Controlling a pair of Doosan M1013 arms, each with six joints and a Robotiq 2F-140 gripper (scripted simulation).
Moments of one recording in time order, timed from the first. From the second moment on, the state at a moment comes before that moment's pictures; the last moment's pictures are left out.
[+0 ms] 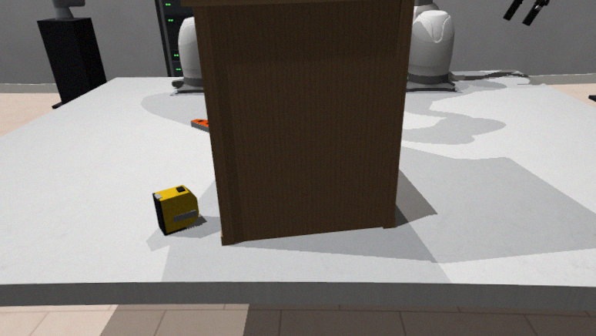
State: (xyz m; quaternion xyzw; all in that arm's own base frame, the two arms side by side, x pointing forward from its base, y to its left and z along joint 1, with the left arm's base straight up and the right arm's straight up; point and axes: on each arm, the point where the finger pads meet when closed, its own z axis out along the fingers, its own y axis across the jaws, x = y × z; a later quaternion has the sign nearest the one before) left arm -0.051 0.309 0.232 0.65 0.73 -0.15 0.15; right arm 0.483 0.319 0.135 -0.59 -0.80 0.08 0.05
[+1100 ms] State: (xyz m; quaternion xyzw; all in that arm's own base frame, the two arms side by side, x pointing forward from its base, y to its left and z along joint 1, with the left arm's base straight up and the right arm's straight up) left arm -0.051 0.309 0.232 0.65 0.73 -0.15 0.15; right arm 0.500 0.327 0.135 -0.50 -0.86 0.08 0.05
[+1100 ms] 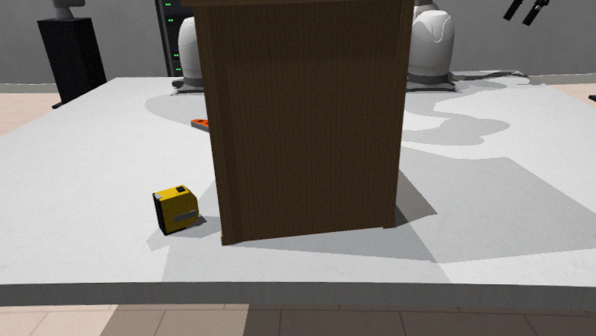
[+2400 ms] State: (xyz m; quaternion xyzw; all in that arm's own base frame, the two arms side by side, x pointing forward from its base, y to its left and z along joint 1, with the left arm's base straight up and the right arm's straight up) left arm -0.051 0.309 0.232 0.65 0.73 -0.15 0.15; right arm 0.518 0.342 0.134 -0.38 -0.92 0.09 0.03
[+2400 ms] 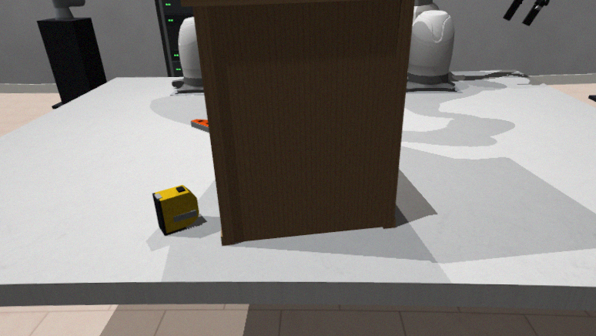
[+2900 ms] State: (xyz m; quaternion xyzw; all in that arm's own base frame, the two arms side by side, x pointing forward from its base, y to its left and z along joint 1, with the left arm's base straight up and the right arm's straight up) left arm -0.051 0.309 0.232 0.65 0.73 -0.15 0.15; right arm 0.524 0.348 0.135 -0.34 -0.94 0.09 0.03
